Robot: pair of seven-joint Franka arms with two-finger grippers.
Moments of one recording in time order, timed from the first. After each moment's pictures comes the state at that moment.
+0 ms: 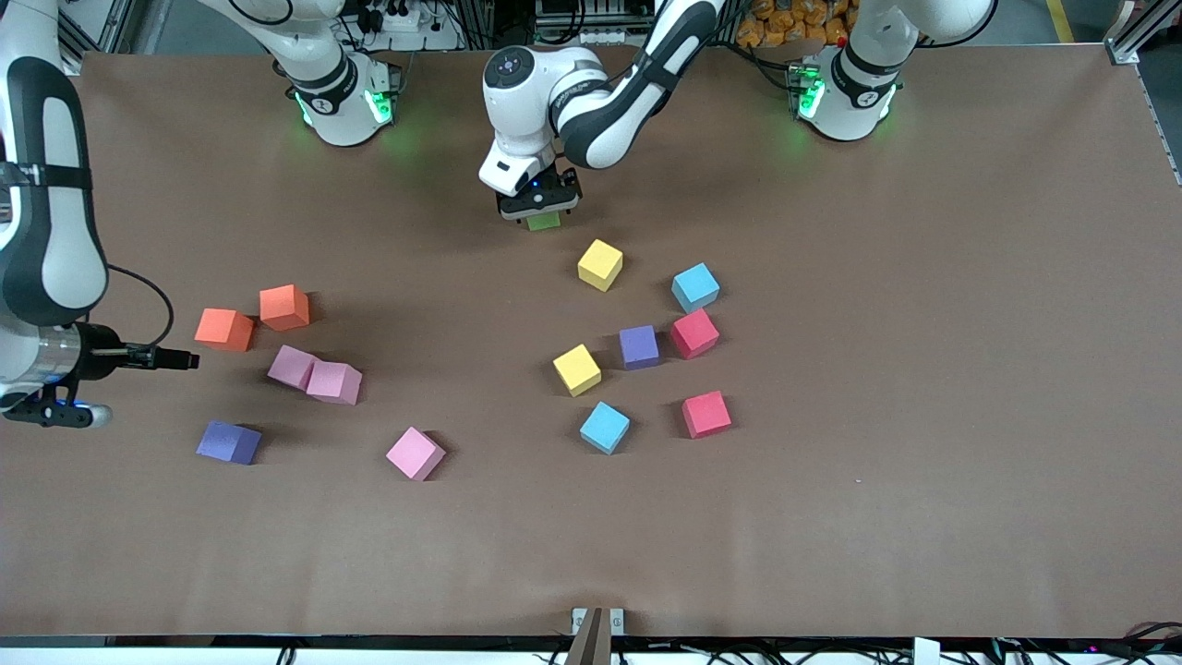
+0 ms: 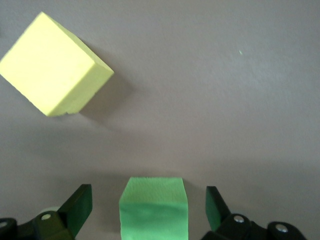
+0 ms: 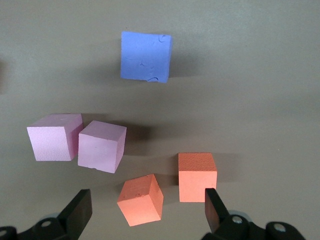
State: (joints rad) left arm -1.13 0.63 -0.06 -1.66 0.10 2.29 -1.42; right arm -0.16 0.43 -0.08 -1.60 0.09 1.80 -0.13
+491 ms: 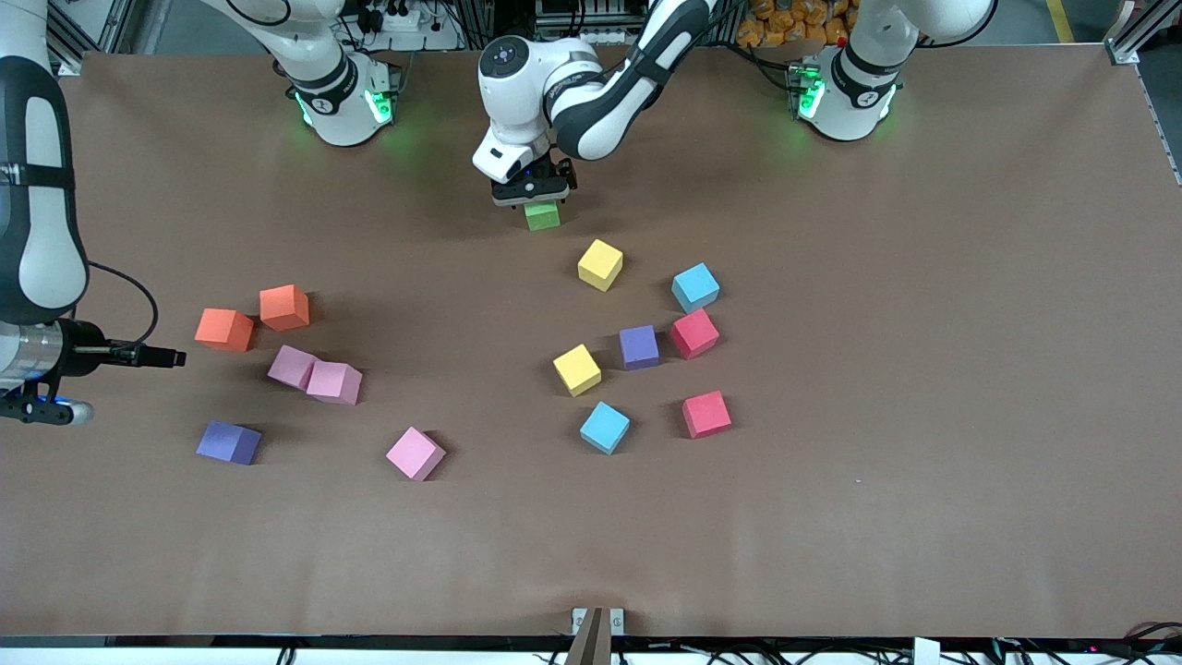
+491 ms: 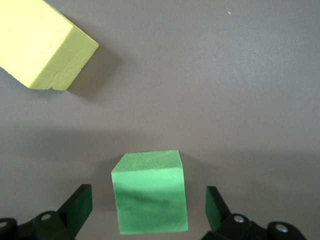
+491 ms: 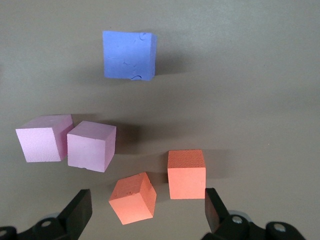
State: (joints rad) left arm -1.13 0.64 -0.09 -1.66 0.10 2.29 -1.39; right arm -0.19 0.44 -0.08 -1.60 0.08 1.80 -0.13
